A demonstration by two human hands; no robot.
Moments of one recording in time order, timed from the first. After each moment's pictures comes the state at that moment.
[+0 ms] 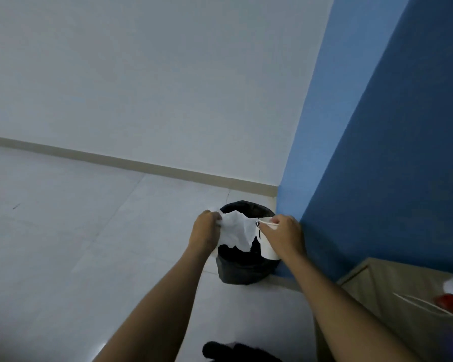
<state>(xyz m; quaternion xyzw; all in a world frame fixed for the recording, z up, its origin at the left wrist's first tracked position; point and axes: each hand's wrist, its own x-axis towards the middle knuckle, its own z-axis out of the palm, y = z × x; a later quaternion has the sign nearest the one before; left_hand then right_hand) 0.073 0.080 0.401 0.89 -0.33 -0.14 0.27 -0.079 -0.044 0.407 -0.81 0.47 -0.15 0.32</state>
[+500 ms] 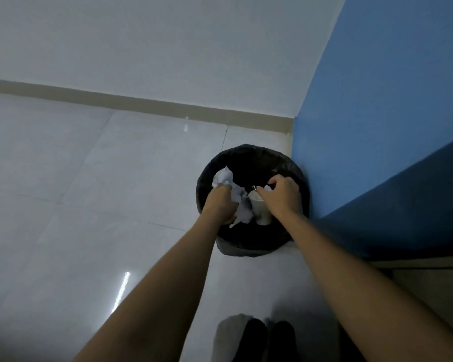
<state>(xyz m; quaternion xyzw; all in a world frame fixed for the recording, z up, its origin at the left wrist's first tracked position) 0.134 -0.034 0.203 0.87 -0.34 -0.31 0.14 0.023 -0.140 0.202 -0.79 0.51 -0.07 0.33</state>
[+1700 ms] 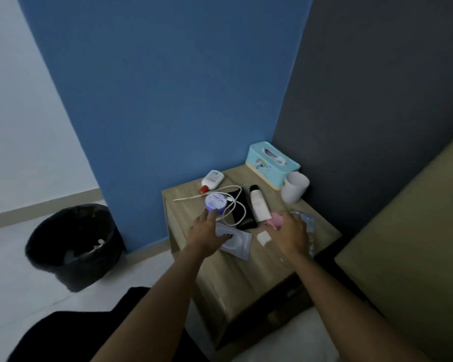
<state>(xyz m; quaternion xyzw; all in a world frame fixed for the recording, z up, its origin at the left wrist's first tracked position) -0.347 0.043 0.418 0.66 -0.69 -0.25 0.17 -0.569 0.042 0.437 -0.60 0.76 -0.23 0.13</state>
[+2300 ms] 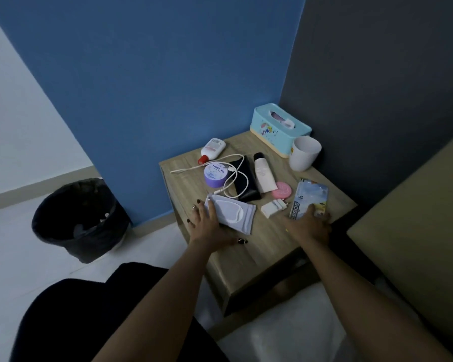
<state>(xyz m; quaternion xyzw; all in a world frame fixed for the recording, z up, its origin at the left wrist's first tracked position) -0.379 0.061 0.359 0.71 -0.62 -0.31 0.10 -0.620 0.043 0.362 -0.45 0.86 -0.10 0.21</state>
